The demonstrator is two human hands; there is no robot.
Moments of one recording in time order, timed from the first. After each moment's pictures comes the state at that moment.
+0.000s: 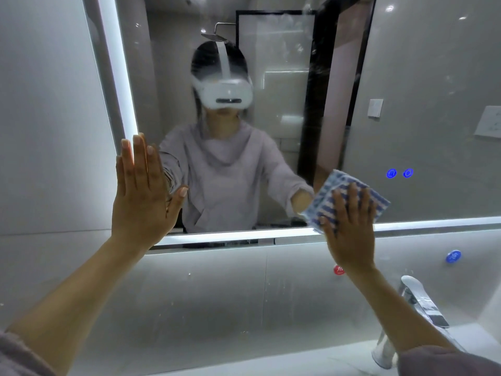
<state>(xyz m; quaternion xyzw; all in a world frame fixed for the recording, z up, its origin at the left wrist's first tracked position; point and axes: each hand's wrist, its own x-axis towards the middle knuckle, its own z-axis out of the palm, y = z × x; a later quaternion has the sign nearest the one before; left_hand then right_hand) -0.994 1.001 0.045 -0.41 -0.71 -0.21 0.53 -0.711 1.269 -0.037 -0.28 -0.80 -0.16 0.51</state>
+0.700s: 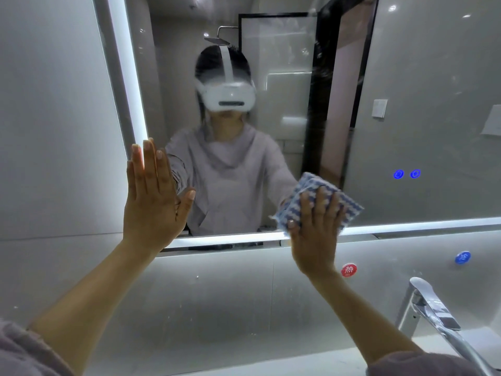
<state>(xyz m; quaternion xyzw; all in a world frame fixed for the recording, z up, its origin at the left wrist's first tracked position) -0.993 1.002 0.044 -0.41 -0.71 -0.21 0.53 -0.777 1.208 -0.038 -0.28 -0.79 -0.12 0.53</state>
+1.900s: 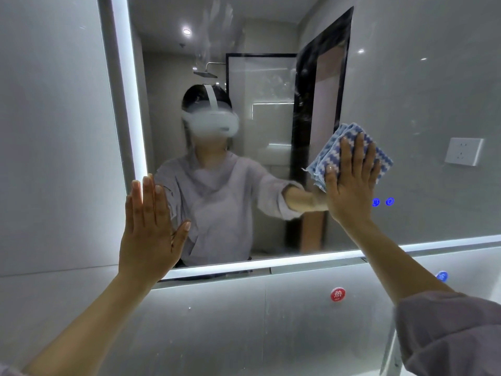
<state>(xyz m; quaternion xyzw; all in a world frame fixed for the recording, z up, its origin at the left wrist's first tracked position) -0.995 1.002 0.044 -0.42 -0.70 -0.22 0.53 -0.736 1.262 0.116 -0.37 -0.70 -0.12 0.60</state>
